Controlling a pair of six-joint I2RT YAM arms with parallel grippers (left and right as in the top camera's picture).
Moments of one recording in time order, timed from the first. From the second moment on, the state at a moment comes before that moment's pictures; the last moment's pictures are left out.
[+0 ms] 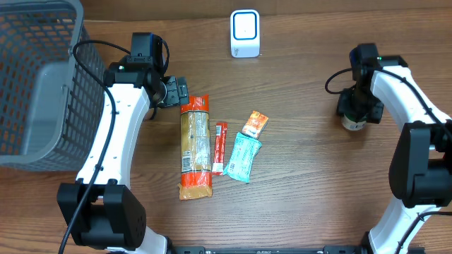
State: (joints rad) left arm -0.05 1.72 1.53 -1.04 -0.10 -0.24; right arm 0.03 2.00 1.47 -1.04 0.14 0.33
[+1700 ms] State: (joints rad) left arm -0.05 1.72 1.53 -1.04 -0.10 -0.24; right arm 0.43 1.70 1.10 -0.64 -0.38 0.54
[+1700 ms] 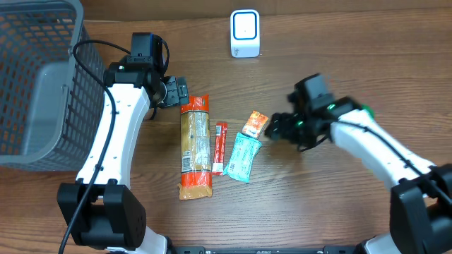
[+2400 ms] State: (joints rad) left arm -0.05 1.72 1.53 -1.04 -0.10 -0.24; right arm 0.66 1.70 1.01 -0.45 -0.21 0.74
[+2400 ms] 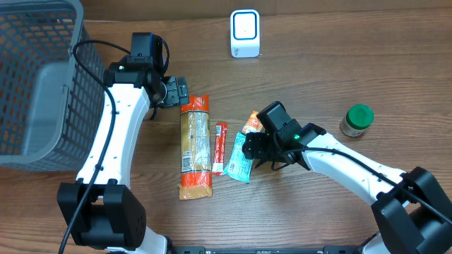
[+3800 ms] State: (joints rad) left arm -0.05 1.72 1.53 -1.04 -0.10 -0.24; right arm 0.66 1.81 1.01 -0.21 0.09 0.96
